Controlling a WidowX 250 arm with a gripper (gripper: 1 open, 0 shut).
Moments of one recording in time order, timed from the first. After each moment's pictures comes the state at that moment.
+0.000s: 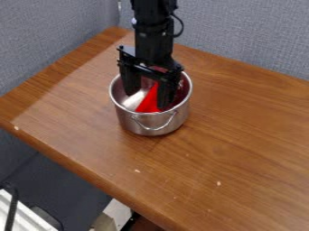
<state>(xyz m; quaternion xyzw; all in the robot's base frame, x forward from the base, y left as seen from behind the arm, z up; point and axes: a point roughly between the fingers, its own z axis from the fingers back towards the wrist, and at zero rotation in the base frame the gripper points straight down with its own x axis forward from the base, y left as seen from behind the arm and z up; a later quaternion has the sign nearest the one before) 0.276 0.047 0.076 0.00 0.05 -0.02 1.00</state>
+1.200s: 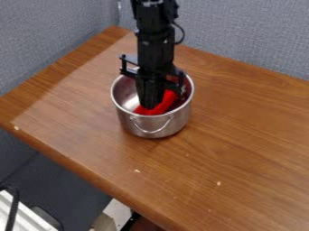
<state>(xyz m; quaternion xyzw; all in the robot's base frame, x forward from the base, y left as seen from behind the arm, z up) 0.279 0.044 0.073 -0.02 0.05 -0.01 1.00</state>
